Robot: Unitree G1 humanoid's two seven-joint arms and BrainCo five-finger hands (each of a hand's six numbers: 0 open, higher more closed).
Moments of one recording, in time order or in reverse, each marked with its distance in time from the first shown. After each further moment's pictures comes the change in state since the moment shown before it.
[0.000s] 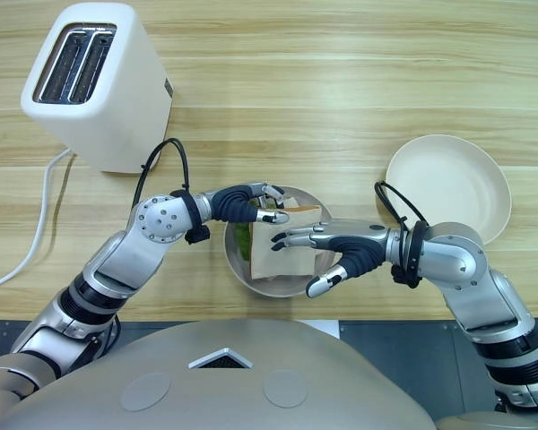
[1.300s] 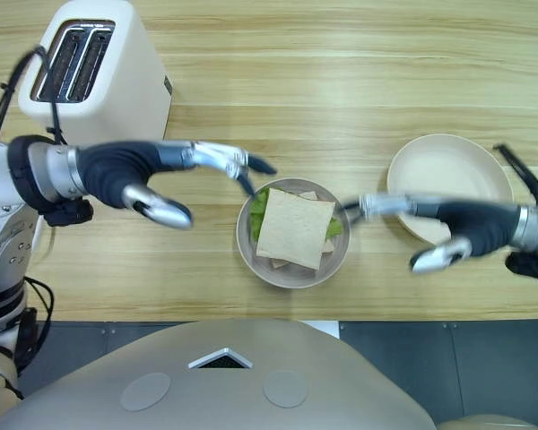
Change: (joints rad) left arm -0.035 0.298 0.547 -0.324 -0.808 0.110 -0.377; right arm 0.250 -0.202 -0.585 0.011 0.534 0.178 0.453
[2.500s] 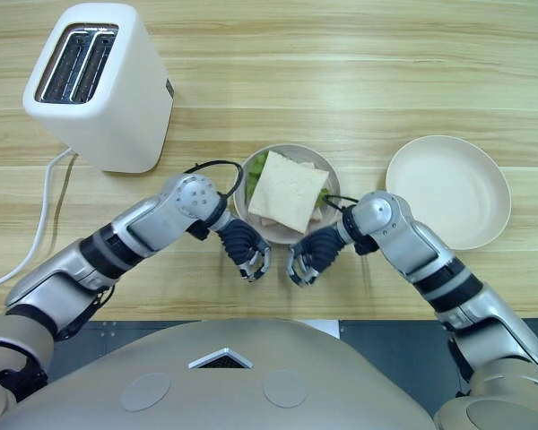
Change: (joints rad) left arm -0.326 -0.377 -0.782 0.841 0.677 -0.321 -0.276; right arm -0.746 0.418 0.977 0.457 -0.584 0.214 -0.153
